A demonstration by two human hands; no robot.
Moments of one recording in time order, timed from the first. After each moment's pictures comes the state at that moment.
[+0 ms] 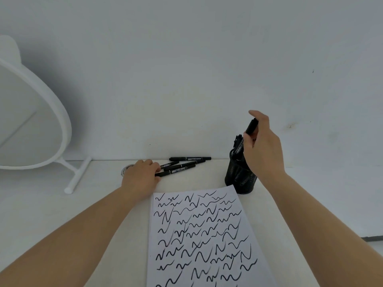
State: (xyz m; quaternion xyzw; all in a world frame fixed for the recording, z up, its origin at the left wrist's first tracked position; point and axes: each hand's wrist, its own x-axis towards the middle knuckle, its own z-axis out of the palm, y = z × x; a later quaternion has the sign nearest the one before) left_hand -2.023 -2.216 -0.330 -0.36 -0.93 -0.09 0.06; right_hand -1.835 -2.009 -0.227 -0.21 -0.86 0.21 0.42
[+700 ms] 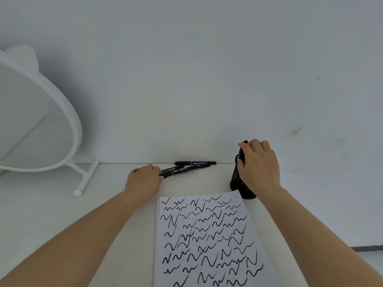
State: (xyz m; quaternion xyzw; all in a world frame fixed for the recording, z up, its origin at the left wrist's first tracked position) left_hand -2.018 -2.224 -0.322 -0.34 -0.94 -0.07 0.07; right_hand -1.844 -2.011 -0.256 -0.24 -0.92 -0.06 0.30
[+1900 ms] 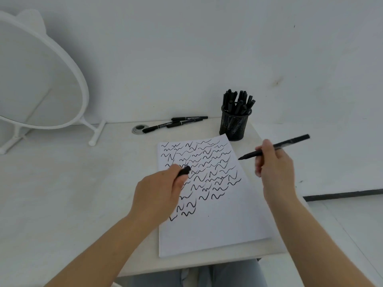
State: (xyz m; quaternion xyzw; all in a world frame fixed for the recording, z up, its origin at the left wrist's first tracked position) left_hand -1.797 -2.308 -0.304 -0.43 -0.86 -0.26 0.10; right_hand -1.689 -2.107 -0.281 -0.36 -0.58 0.60 0.41
